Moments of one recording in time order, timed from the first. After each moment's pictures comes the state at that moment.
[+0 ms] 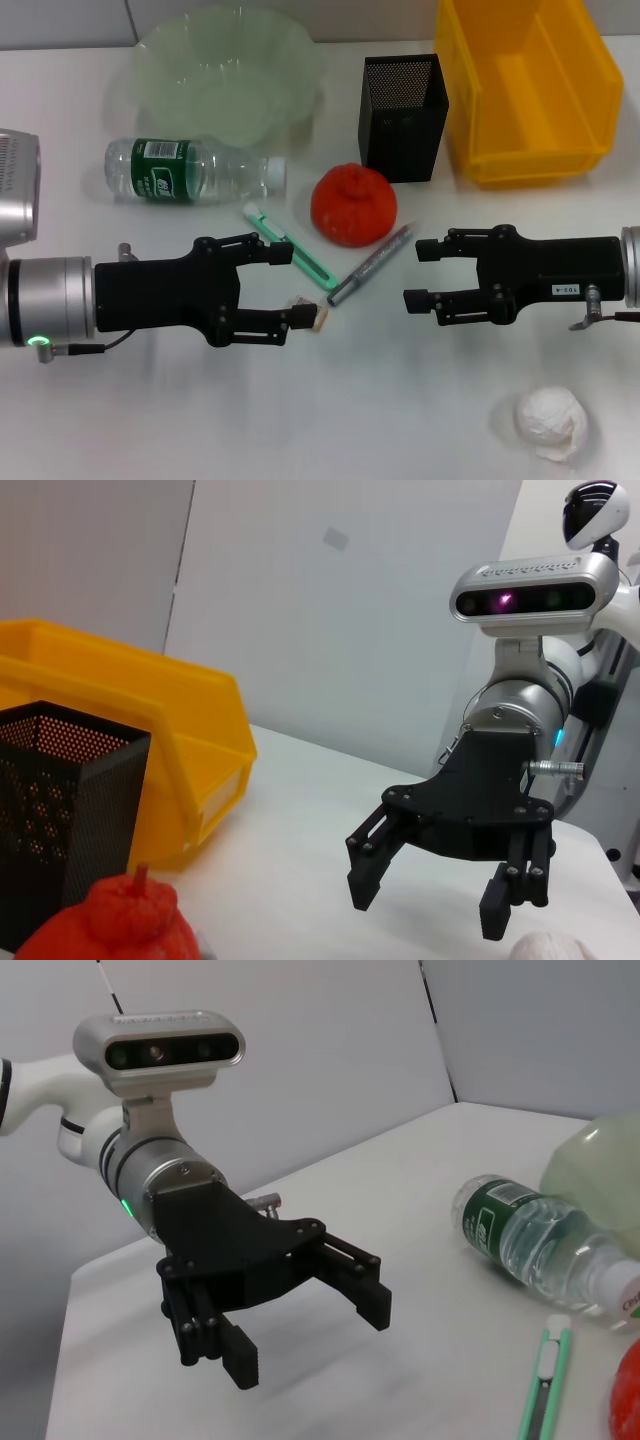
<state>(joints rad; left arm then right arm) -0.46 -1.98 1.30 0.47 1.48 1.50 -1.19 0.54 2.05 -0.80 -0.53 -2.01 -1.58 1.32</state>
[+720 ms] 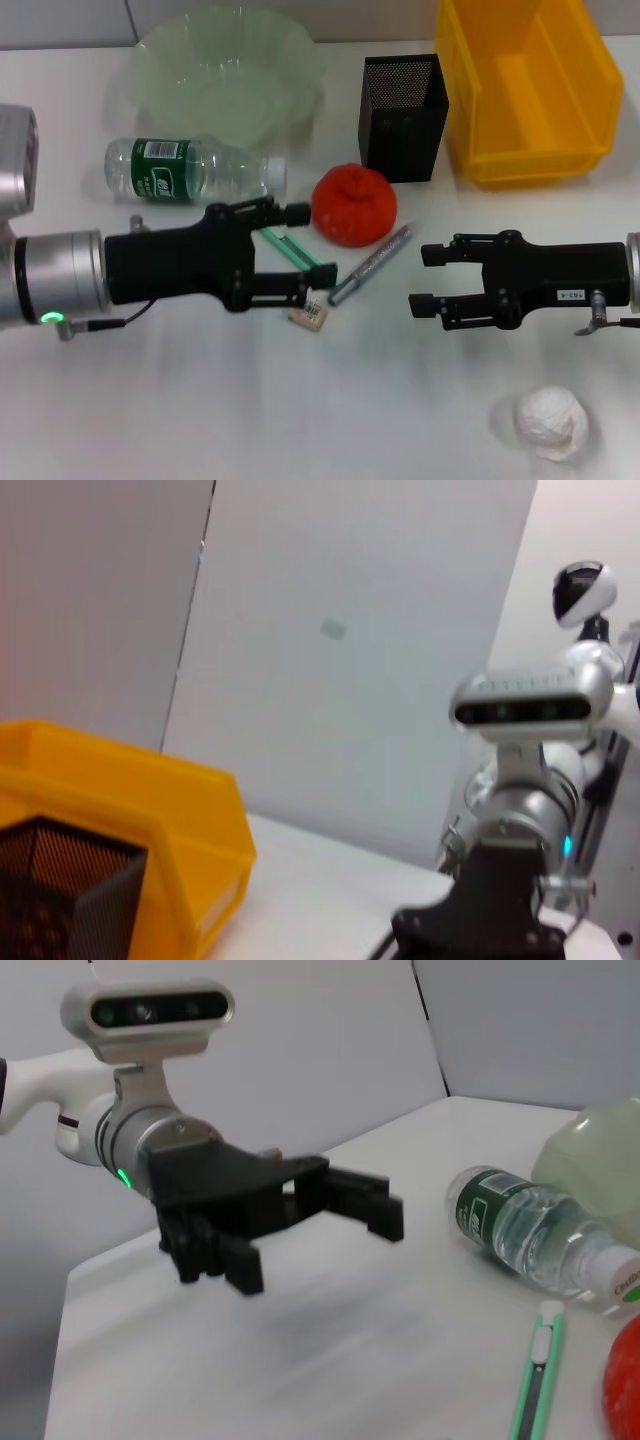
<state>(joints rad) -0.48 -2.02 1.20 0.47 1.47 1.55 -1.19 0.53 2.05 -0.80 -0.53 -2.01 -1.58 1.33</state>
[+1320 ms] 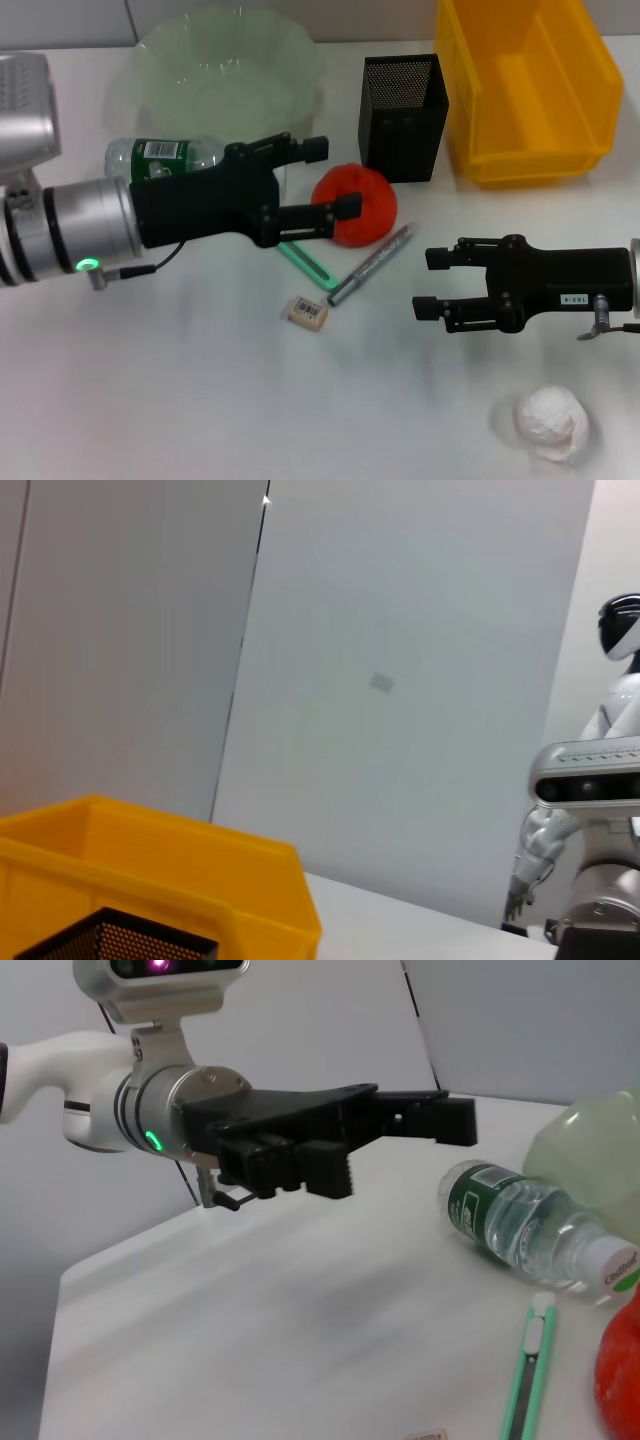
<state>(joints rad) -0.55 -2.06 1.12 0.48 1.47 1.48 -1.18 0.51 2.05 -0.80 -0.53 -2.01 -1.58 1.33</state>
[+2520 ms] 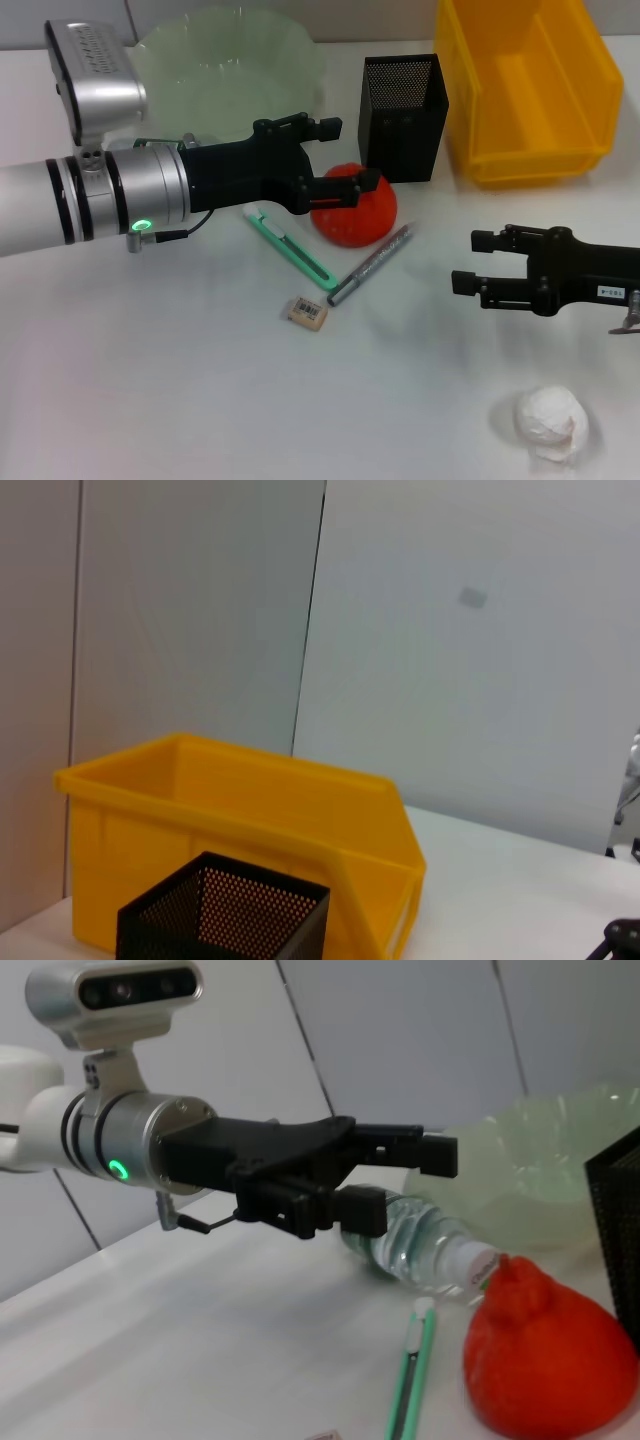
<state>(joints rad) -0.65 -2.07 1.18 0.44 1.47 1.23 -1.18 0.45 2.04 -0.69 -0.54 -2.01 -1.55 1.33</state>
